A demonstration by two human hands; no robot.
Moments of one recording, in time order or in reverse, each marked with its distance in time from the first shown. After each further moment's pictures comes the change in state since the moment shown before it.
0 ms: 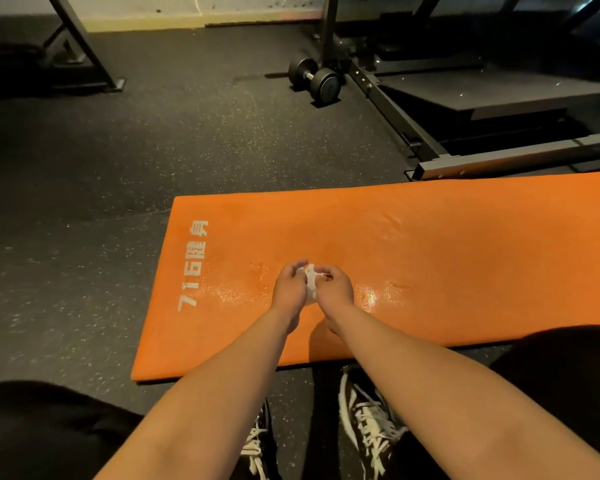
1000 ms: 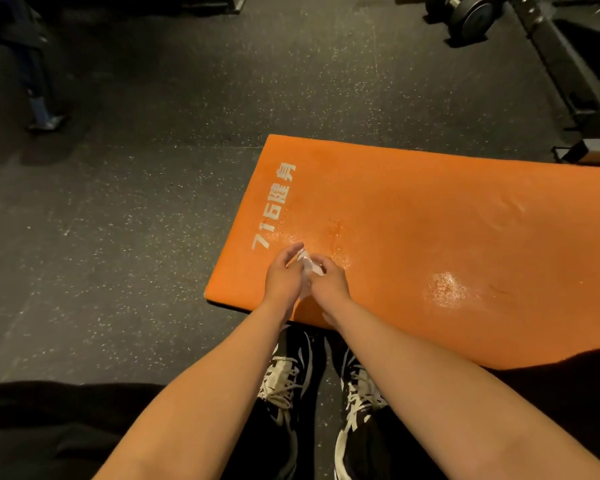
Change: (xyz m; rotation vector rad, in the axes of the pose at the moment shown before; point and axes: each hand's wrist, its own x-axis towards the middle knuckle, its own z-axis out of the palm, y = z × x) left_hand -0.012 -0.041 -0.124 -0.050 0.424 0.049; right_hand -0.025 0.045 0.122 -0.124 -0.439 0.035
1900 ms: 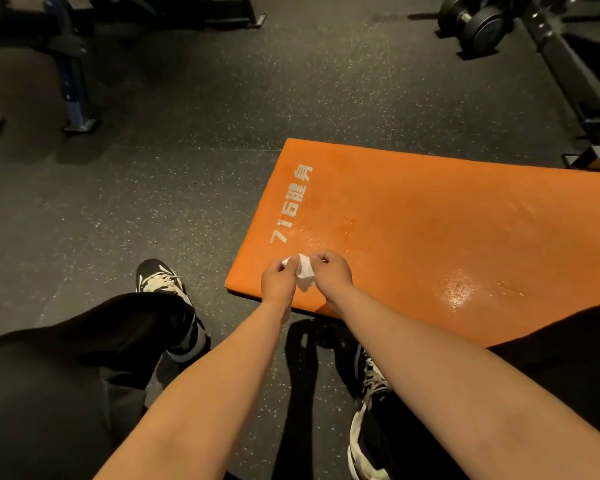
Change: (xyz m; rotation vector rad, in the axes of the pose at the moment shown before) left_hand -0.020 -0.021 -0.048 -0.006 0.150 -0.026; right_hand -0.027 -0.012 0.021 -0.107 -0.015 -0.045
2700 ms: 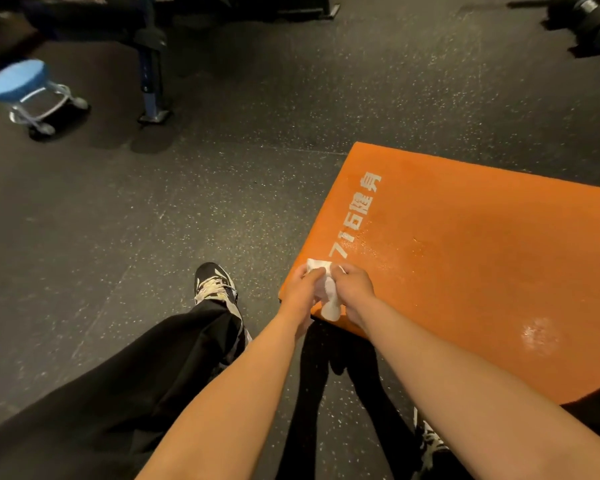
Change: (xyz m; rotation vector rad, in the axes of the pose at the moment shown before) left_hand 0.057 0.018 -0.074 -0.114 -0.089 -0.116; right_hand 0.047 -0.022 0.095 0.031 -0.157 0.099
